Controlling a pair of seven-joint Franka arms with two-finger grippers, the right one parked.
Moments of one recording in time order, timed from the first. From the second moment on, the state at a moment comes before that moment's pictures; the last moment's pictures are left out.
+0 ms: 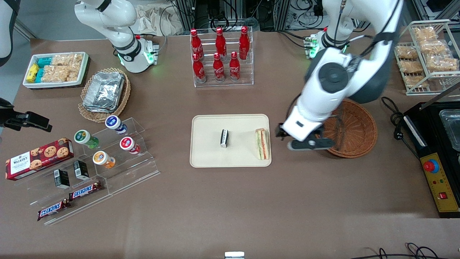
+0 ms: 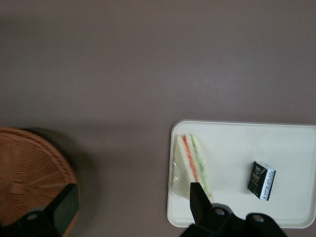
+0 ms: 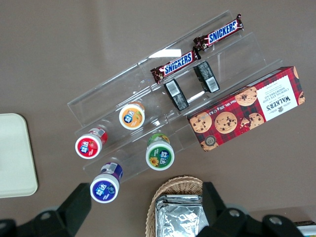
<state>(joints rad) -0.34 0.25 -0.09 -1.61 0.01 1.94 -0.48</state>
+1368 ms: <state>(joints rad) 0.00 -0.06 -0.09 -1.66 0.00 1.73 -0.25</state>
